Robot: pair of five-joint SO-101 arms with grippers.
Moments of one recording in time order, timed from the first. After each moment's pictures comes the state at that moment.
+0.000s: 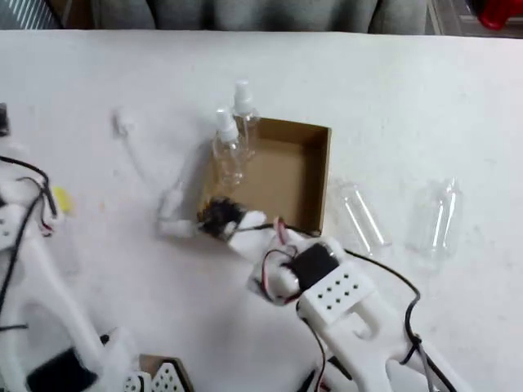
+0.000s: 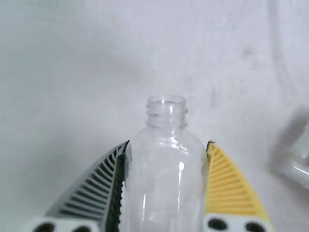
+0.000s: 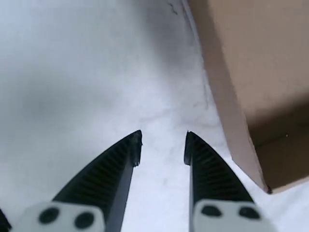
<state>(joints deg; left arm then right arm) -39.6 -22.1 27.0 71.7 -9.0 -42.7 -42.7 52.9 67.4 26.0</state>
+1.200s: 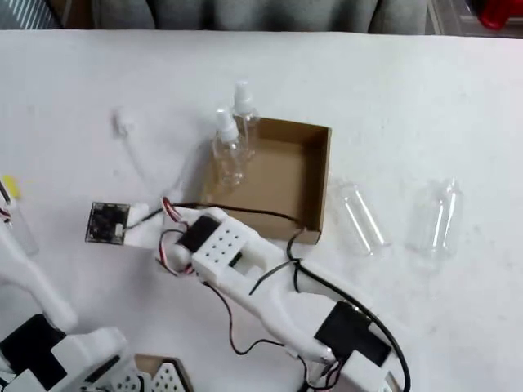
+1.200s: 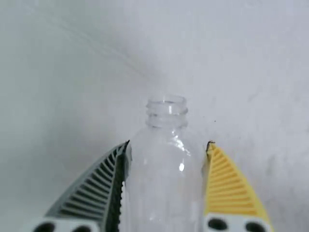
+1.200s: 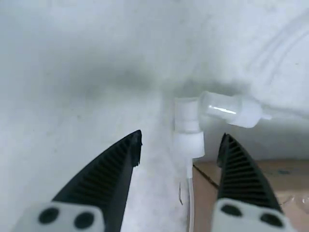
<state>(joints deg) -48.6 -9.2 18.8 59.1 -9.0 -56.5 2.9 22.3 45.1 34.6</state>
